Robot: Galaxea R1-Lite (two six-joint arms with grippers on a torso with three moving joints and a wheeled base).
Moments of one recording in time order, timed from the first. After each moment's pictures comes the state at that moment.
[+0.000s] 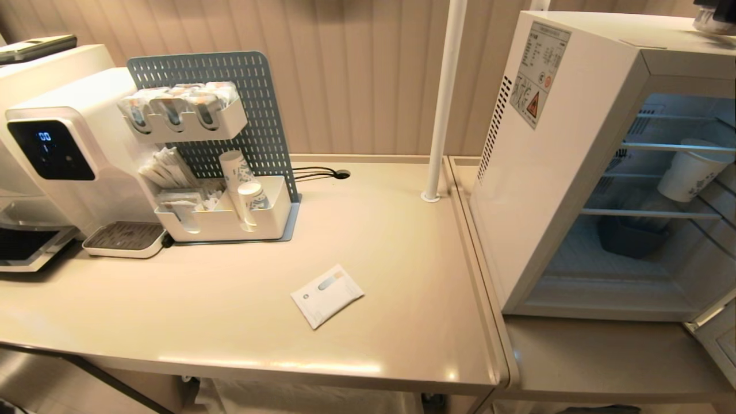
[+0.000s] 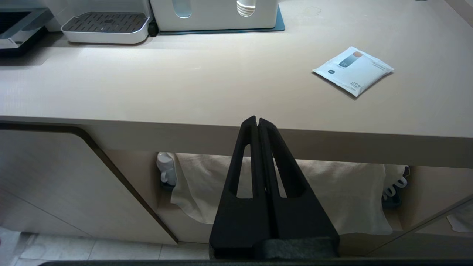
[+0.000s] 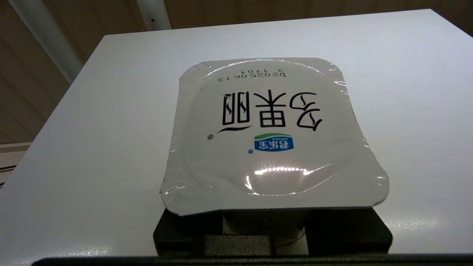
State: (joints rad) left arm 0.00 0.00 0.00 0.01 0.00 0.01; right arm -0.07 1.64 -1.89 0.18 -0.07 0.04
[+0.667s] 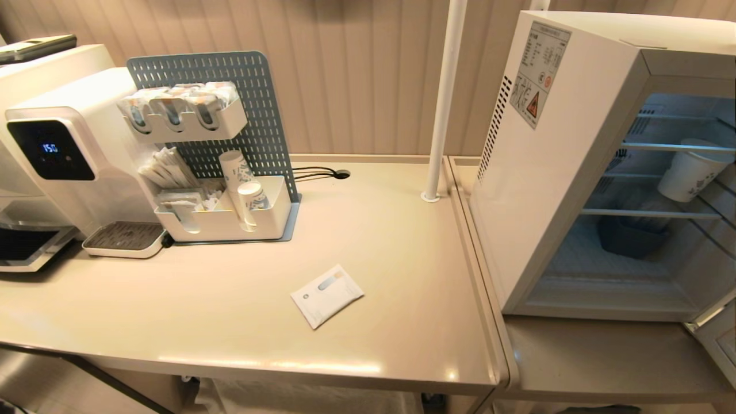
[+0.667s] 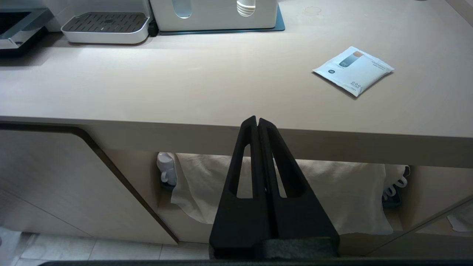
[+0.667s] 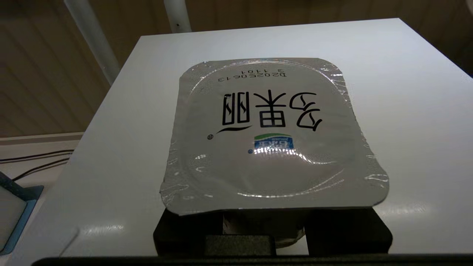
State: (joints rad) left arm 0.00 0.00 0.00 0.01 0.00 0.01; right arm -0.07 1.43 -1.74 0.22 -0.03 0.04
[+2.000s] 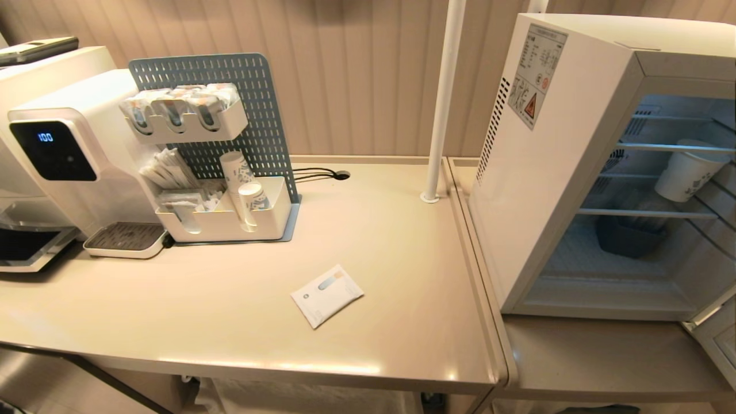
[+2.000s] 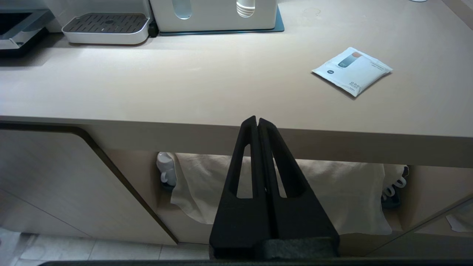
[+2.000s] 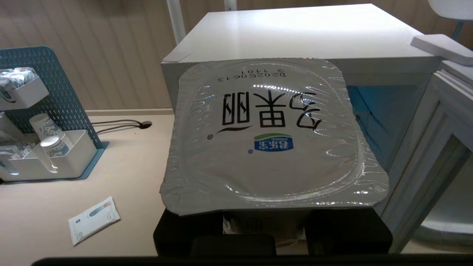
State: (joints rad) left arm 0.00 0.00 0.00 0.01 0.00 0.01; right arm -0.06 0.59 -1.16 0.33 0.08 0.04
